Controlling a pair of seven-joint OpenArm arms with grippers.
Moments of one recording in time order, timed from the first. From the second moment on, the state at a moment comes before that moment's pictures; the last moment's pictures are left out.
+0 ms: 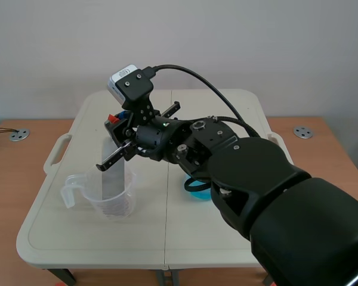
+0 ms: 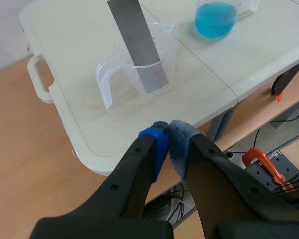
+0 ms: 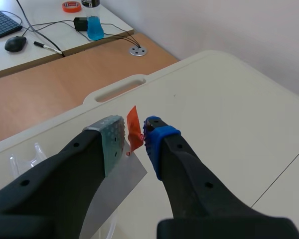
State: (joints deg) left arm 71.2 -26.1 -20.2 113.4 -4.1 -23.9 -27.7; right arm 17.5 -3.6 -29.7 58.8 -5.1 22.8 8.5
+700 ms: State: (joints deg) left arm 71.2 -26.1 -20.2 113.4 -4.1 -23.9 -27.7; right arm 18.0 -1.6 -29.7 58.9 -9.6 41.8 18.2
